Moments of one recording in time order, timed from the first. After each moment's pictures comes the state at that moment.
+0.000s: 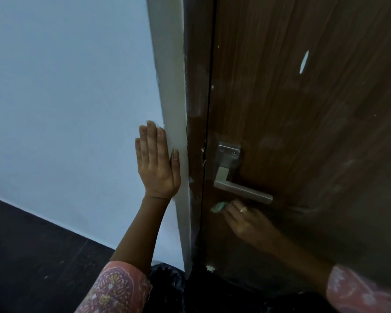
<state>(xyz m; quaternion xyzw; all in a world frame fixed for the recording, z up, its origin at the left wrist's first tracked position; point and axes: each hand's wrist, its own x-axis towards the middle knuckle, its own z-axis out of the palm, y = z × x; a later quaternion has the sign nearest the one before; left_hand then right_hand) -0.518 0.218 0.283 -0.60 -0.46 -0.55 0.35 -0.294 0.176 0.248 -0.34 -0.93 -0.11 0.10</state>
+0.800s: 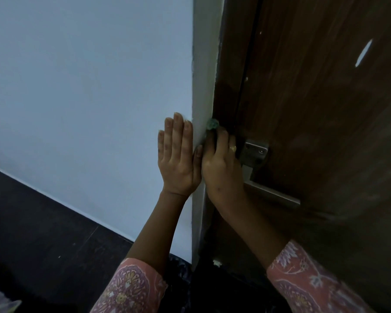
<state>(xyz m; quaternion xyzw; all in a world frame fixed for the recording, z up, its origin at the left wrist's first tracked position) -0.517 0.221 0.282 -0.60 -0.46 -0.56 0.33 -0.427 0.196 0.329 -0.51 -0.76 -0.20 0.34</state>
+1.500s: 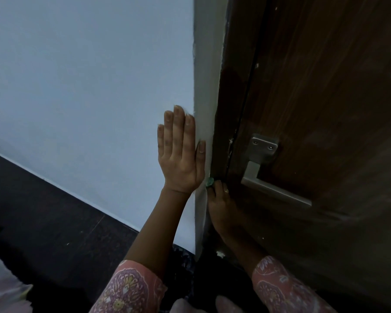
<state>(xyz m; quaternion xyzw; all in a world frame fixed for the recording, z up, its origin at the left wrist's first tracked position) -0.518 0.223 0.279 -0.60 -0.47 -0.56 0.33 -0.405 0.198 0.178 -0.50 -0.83 -0.15 0.19</state>
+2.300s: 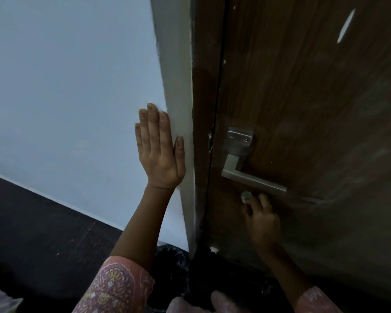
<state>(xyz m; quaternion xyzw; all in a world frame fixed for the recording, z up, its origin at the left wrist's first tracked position) -0.516 0.219 0.281 -0.60 -0.47 -0.56 0.33 -0.295 0.175 0.170 -0.62 -0.74 -0.09 0.26</state>
